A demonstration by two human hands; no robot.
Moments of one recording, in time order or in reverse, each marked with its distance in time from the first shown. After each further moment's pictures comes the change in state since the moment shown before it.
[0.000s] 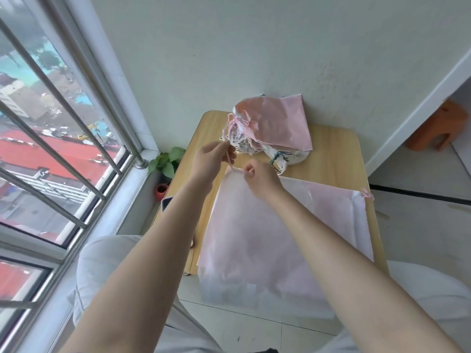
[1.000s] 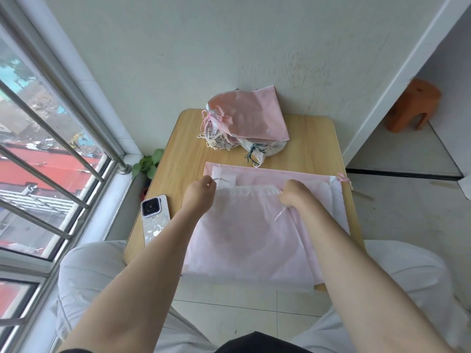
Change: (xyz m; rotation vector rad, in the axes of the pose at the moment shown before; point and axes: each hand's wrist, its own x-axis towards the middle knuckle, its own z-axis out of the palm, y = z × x) left_hand -0.005 -0.097 0.021 0.811 -0.044 -0.018; right_hand -0.047 0.099 -0.057 -0.374 -0.236 0.448
